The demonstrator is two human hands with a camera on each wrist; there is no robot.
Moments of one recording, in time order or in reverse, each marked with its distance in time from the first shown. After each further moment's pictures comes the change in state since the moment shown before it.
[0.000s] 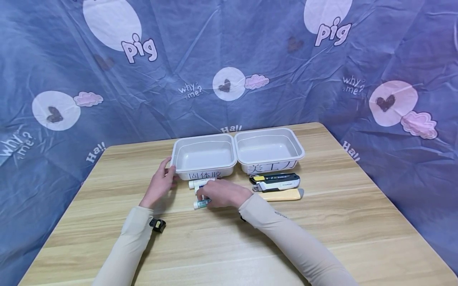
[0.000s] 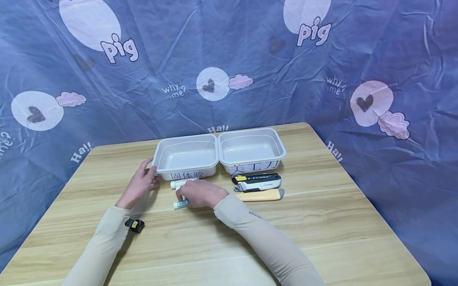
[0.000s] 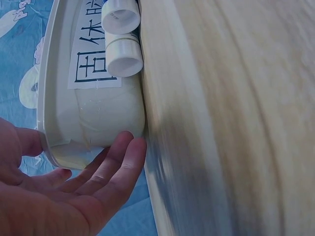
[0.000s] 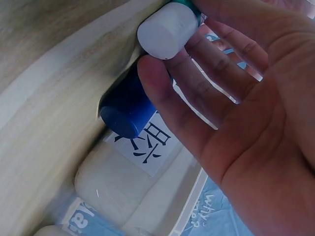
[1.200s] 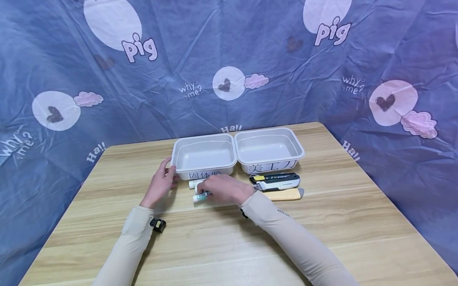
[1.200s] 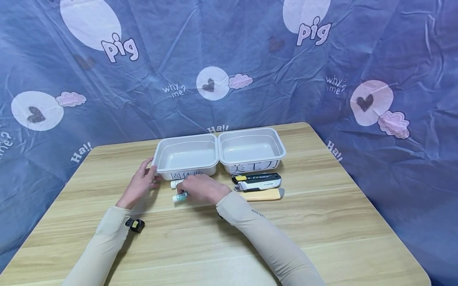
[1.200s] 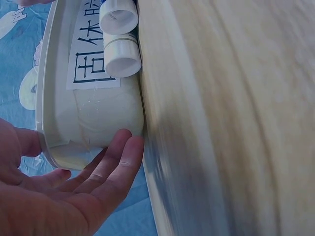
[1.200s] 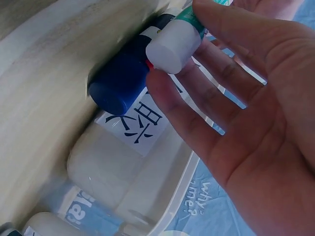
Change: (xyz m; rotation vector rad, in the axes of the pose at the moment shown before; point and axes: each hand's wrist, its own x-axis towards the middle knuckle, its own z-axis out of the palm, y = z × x) left_hand 0.000 -0.002 0.001 -0.006 0.004 0.002; right_hand -0.003 0.007 -0.007 -0.014 0.093 -0.008
